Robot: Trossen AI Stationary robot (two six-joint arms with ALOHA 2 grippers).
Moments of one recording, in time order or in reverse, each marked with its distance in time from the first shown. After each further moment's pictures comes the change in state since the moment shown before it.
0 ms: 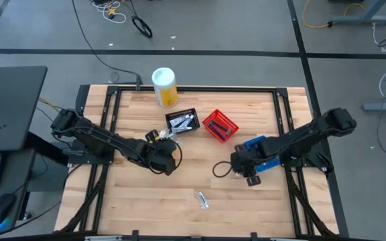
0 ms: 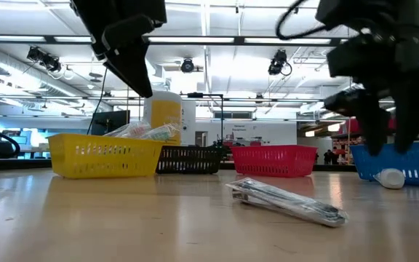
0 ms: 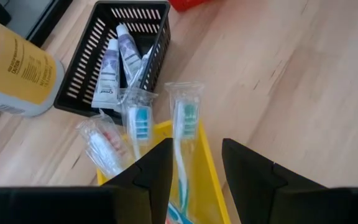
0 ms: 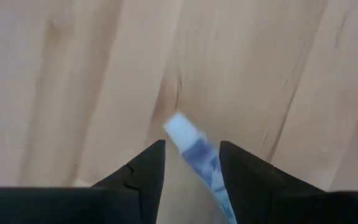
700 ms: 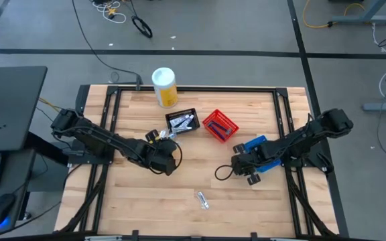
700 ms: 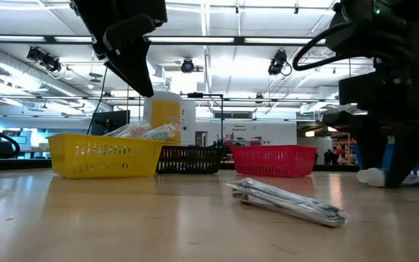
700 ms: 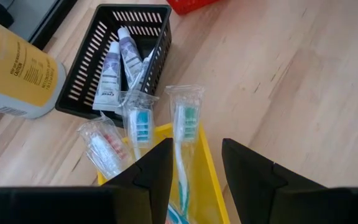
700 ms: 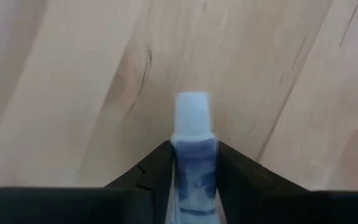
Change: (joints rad) left arm 0.002 0.001 0.000 0.007 -0.011 0.000; right arm 0.010 0.055 -0.134 0.180 0.136 -0.171
